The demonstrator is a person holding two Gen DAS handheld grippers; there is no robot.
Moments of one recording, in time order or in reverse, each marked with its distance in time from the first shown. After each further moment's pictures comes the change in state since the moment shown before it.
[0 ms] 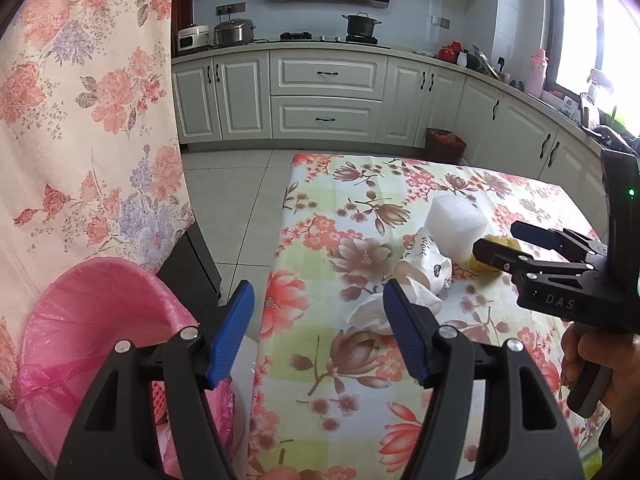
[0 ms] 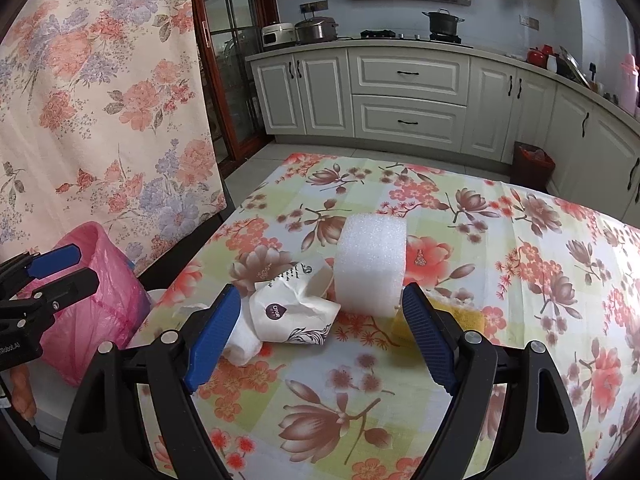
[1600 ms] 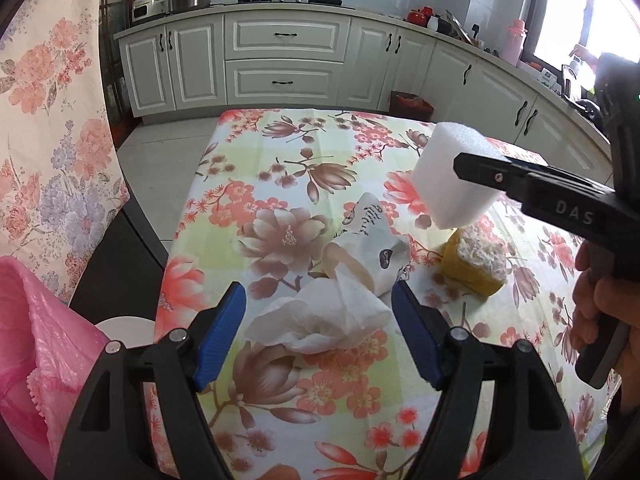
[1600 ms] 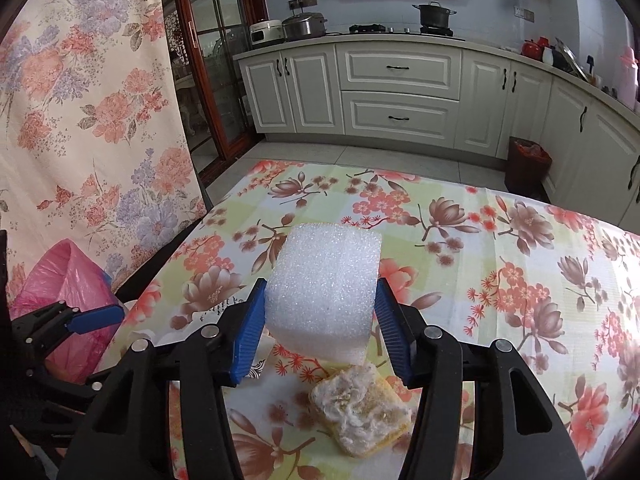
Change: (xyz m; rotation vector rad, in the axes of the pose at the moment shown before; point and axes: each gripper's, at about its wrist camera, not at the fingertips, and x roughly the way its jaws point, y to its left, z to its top) left arm 0.082 -0.054 -0.003 0.031 0.134 -0.130; right arm 0.014 -0.048 0.026 0.014 0.007 0.000
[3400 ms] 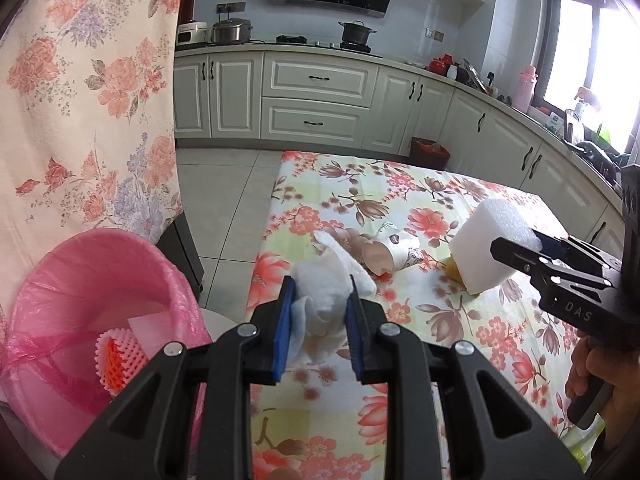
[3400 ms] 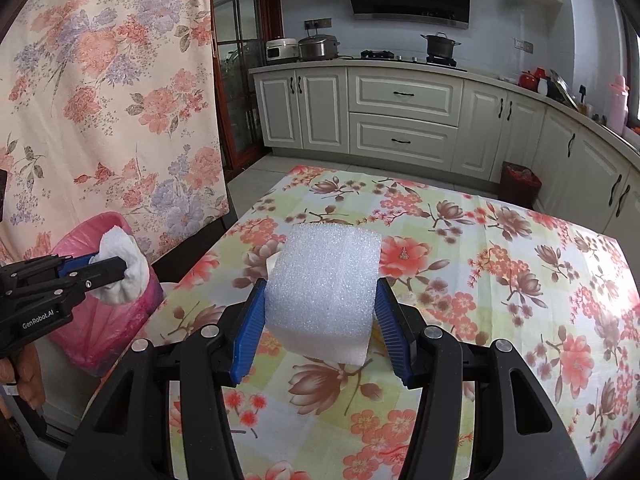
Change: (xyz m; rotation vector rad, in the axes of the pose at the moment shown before) left arm -0.118 0.047 -0.035 -0.079 -0.166 0.059; right arm -0.078 0.075 -0.050 -0.064 -0.074 -0.029
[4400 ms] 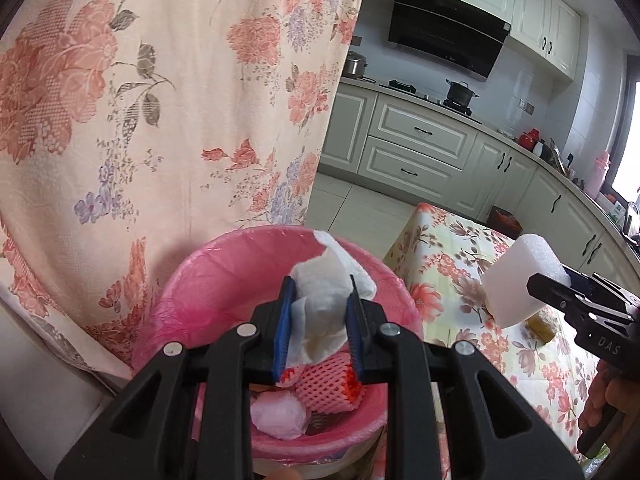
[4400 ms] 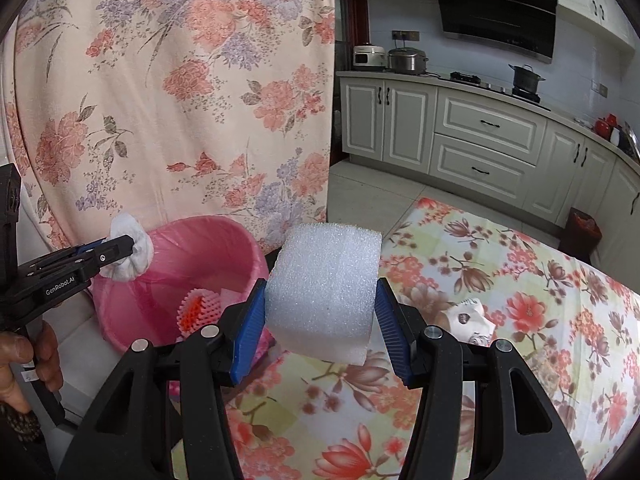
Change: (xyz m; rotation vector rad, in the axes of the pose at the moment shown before) left arm -0.096 0.157 -0.029 -0.262 -0.137 0.235; right arm 0.007 0.161 0.040 -0.176 -0.008 0.216
